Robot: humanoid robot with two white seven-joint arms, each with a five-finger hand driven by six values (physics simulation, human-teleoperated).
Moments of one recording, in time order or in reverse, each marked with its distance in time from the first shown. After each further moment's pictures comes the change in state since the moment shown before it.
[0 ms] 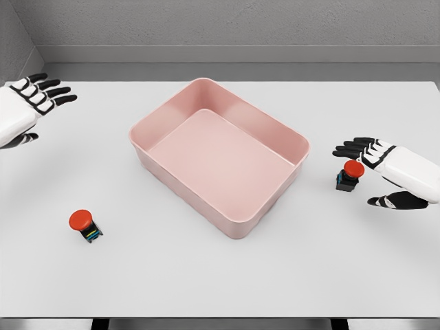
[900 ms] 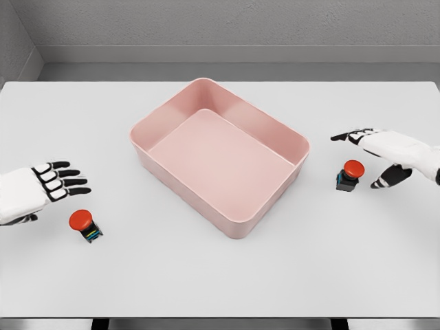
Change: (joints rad) left arm 0.386 0.304 -0.012 -0.270 0.125 0.000 -0.030; right arm -0.394 -0.045 0.364 0.003 0.020 0.568 0.253
